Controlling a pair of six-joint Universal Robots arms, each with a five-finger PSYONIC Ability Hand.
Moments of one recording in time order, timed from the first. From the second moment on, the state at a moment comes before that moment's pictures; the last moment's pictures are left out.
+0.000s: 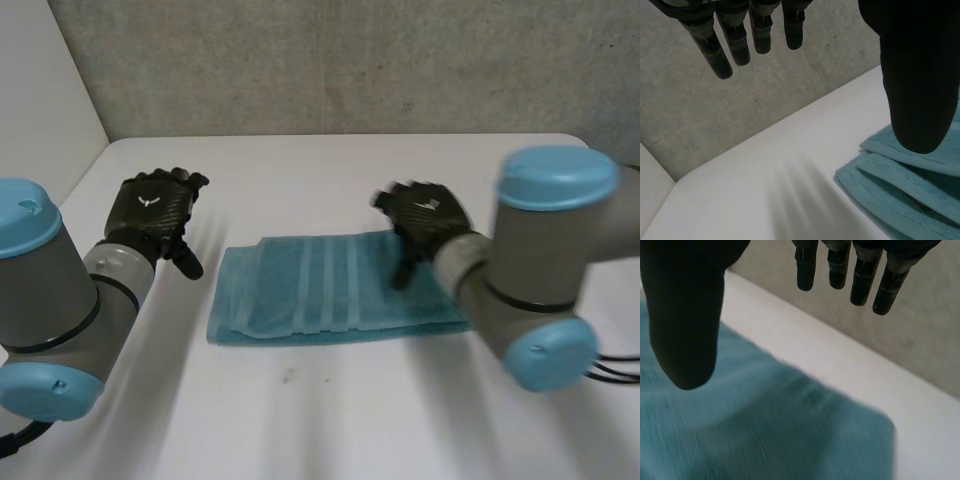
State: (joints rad) left arm 4.33 -1.86 -1.67 3.40 -1.63 3.34; right arm 2.12 -1.04 1.31 0.01 1.56 2.98; left_hand 0.21 0.21 0.22 0.21 0.05; right_hand 0.21 0.22 0.22 0.23 0.07
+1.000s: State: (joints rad) left arm 4.33 -1.84 -1.71 3.40 -1.63 3.33; right arm 2.28 -0.89 1.15 -0.12 1.35 2.74; left_hand 0.21 0.21 0.22 0.21 0.05; right_hand 0.92 1.18 1.19 1.19 0.98
